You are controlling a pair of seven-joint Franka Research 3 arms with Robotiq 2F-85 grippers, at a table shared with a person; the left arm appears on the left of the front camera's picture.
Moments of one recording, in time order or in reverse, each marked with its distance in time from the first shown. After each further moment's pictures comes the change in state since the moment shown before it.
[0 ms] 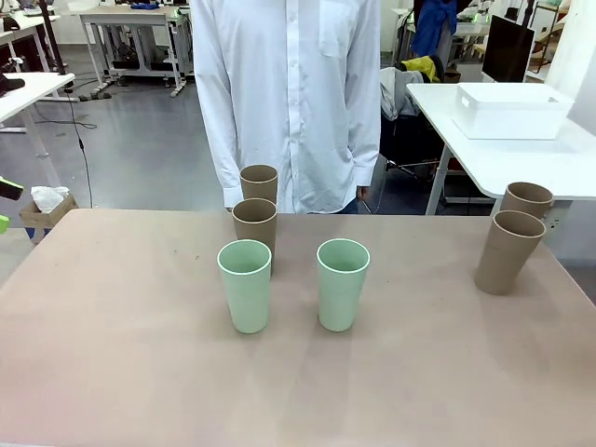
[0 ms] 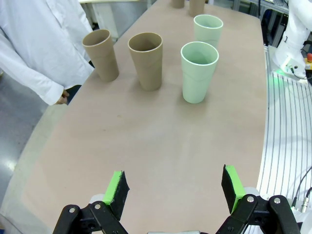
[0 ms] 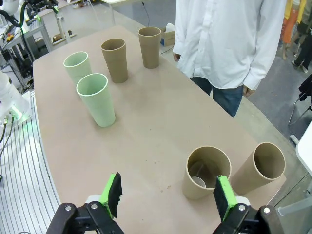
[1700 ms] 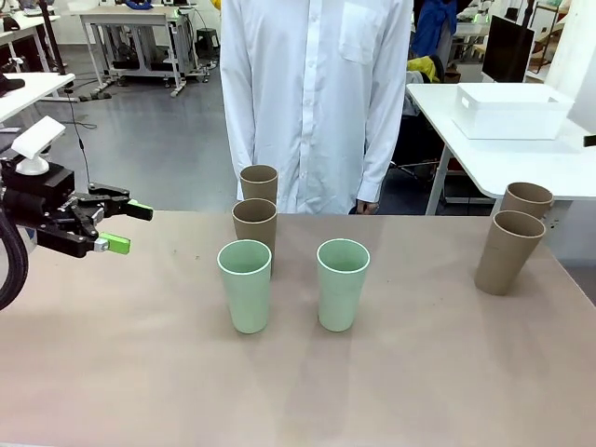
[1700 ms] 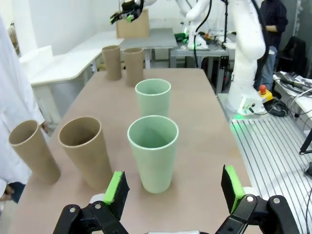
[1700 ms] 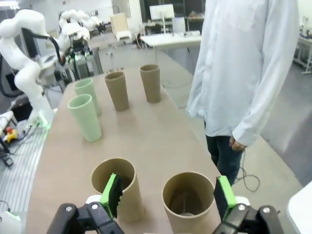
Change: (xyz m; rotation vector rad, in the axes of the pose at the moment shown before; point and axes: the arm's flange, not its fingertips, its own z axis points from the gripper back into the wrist) left arm 0.012 0.013 -0.164 -0.353 -0.381 -0.169; right arm -0.051 -0.268 -0.051 0.349 -0.283 0.047
